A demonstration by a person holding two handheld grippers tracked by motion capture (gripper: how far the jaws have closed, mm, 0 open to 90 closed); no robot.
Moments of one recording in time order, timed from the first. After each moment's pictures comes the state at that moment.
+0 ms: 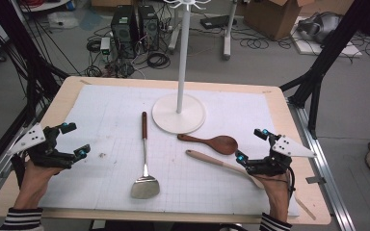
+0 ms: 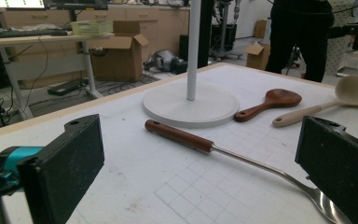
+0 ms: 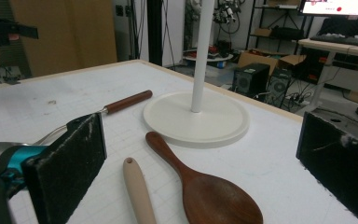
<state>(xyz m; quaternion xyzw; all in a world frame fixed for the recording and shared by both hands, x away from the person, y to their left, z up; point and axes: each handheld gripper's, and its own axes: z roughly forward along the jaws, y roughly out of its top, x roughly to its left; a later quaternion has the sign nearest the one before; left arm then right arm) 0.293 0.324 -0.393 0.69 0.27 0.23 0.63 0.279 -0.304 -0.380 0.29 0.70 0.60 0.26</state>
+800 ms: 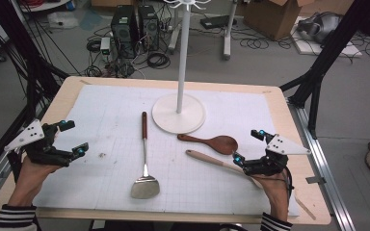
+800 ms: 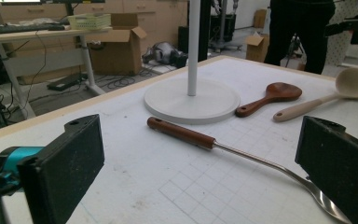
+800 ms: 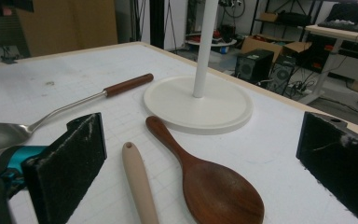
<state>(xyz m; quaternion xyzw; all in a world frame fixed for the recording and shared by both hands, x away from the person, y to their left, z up) 0.297 0.325 -0.380 0.71 0.26 0.22 0.61 0.283 -0.298 -0.383 0.28 0.73 0.57 0.25</state>
